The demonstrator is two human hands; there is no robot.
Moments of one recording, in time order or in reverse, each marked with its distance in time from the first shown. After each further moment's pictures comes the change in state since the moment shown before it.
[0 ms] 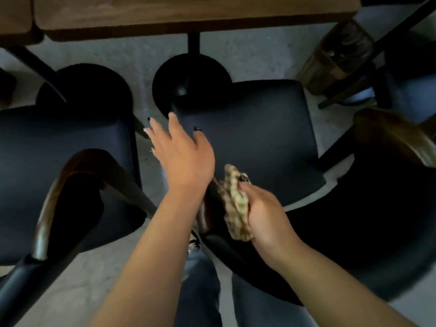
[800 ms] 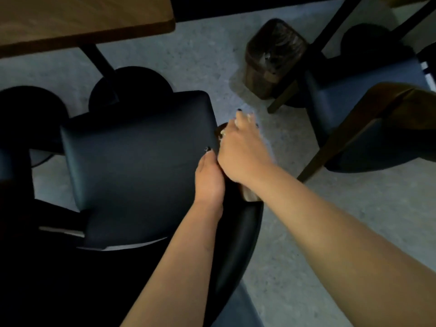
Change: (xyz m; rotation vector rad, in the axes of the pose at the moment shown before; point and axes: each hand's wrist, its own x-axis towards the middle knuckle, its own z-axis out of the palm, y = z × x) left_hand -0.107 0.185 0.333 -0.636 -0.331 -0.432; right_hand 0.153 -0.157 -0.324 -1.474 0.193 -0.548
